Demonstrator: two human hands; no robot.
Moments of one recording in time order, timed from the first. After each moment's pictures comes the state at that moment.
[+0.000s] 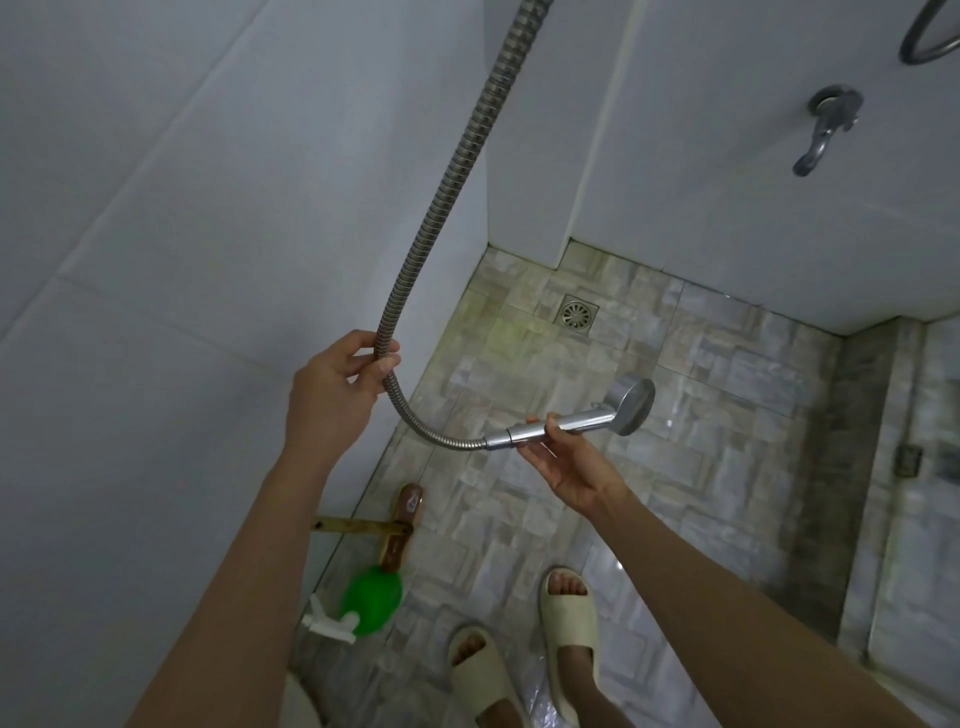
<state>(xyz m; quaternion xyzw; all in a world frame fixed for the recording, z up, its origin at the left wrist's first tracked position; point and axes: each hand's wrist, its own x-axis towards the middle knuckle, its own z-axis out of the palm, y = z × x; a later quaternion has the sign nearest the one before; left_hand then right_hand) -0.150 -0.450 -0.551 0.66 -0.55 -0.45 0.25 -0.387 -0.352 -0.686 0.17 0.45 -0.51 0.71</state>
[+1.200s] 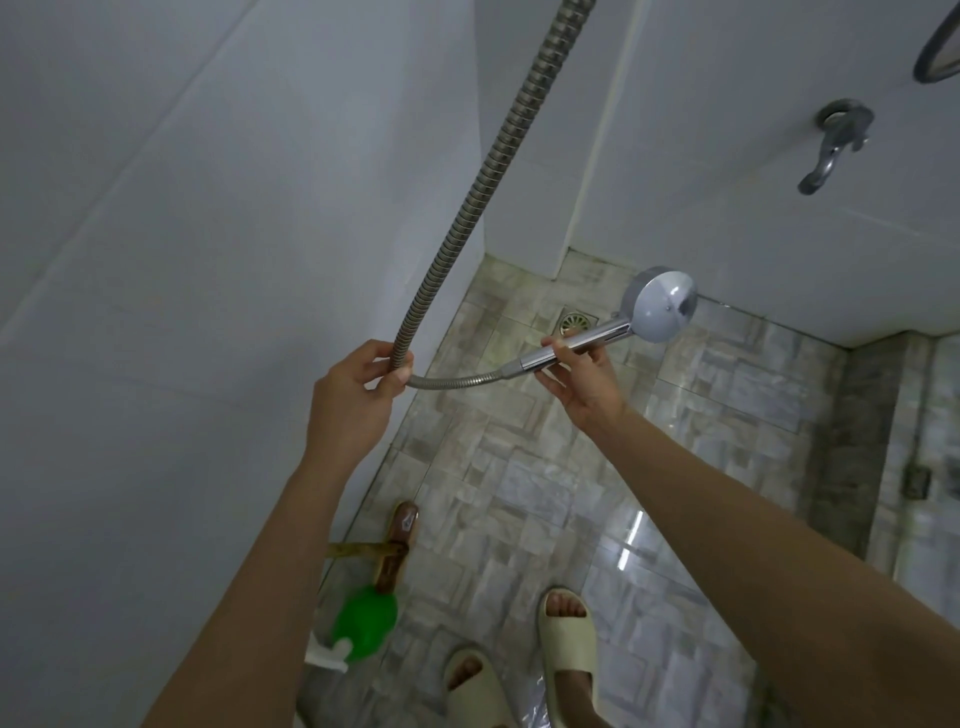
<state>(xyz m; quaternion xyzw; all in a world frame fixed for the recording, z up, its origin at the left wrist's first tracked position) -0.182 -0.482 -0.568 0.66 -0.55 -0.46 0.23 -0.432 -0.476 -0.680 0.01 0.56 -0.56 0.61</state>
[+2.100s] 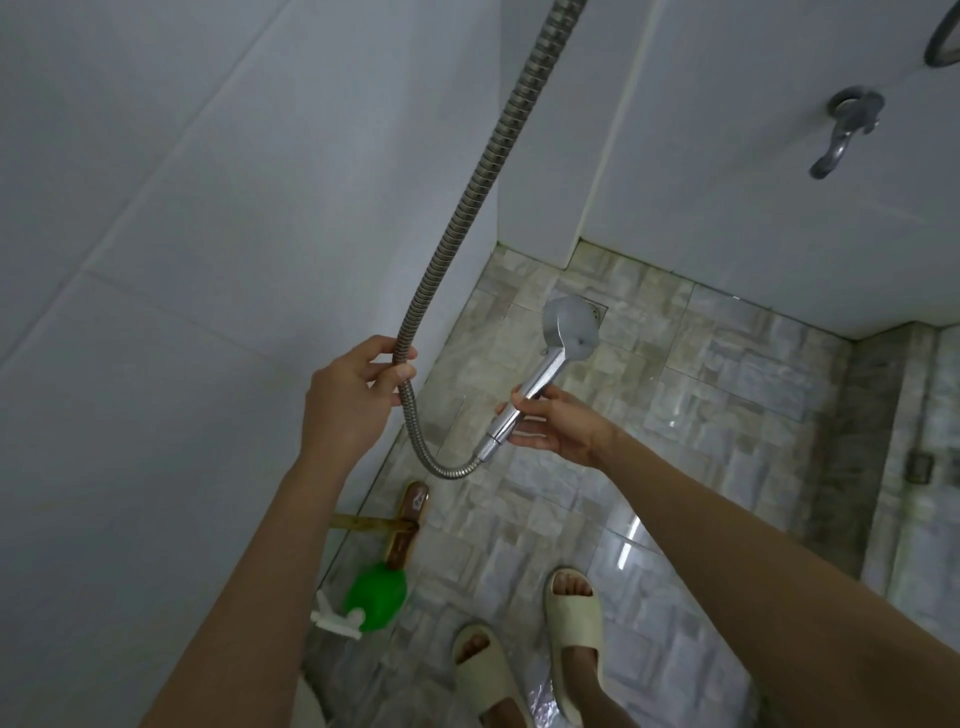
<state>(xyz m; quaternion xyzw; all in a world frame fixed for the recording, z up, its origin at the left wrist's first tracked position) -0.151 -0.448 -0.554 0.67 -0.55 -0.44 0.23 -0.385 -0.410 -0.663 -0.11 0.53 -0.33 0.77</state>
